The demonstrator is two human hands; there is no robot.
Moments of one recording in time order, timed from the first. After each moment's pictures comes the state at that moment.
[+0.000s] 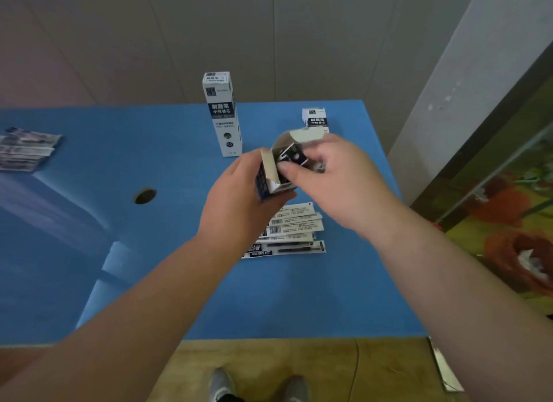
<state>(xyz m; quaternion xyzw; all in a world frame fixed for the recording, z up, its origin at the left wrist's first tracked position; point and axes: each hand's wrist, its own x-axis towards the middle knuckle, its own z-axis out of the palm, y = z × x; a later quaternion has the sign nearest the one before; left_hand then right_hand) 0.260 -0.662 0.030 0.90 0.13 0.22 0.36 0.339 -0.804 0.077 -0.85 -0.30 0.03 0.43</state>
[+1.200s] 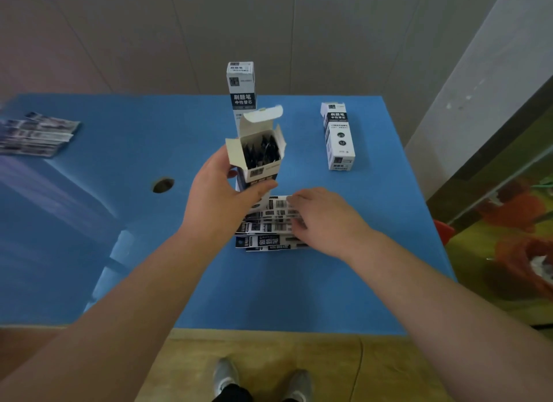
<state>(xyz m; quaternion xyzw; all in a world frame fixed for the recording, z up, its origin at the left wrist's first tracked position) 0.230 -0.620 0.028 0.84 0.19 0.24 0.45 0.344 -0.780 -0.028 -0.88 -0.47 0.06 0.07</state>
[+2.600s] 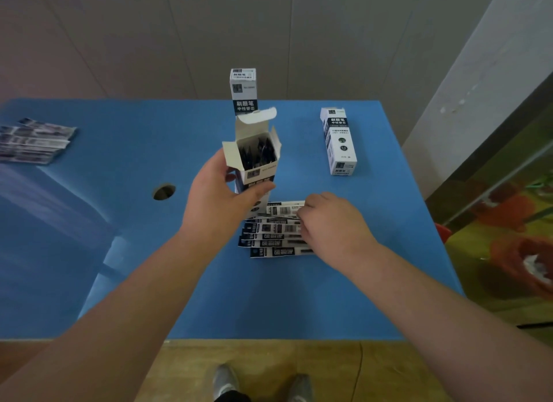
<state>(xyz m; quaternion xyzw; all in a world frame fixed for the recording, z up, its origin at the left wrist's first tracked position) 0.234 -0.605 0.030 0.83 0.20 0.22 0.47 0.333 -0.774 -0.035 -0.89 -0.45 -0.08 0.00</state>
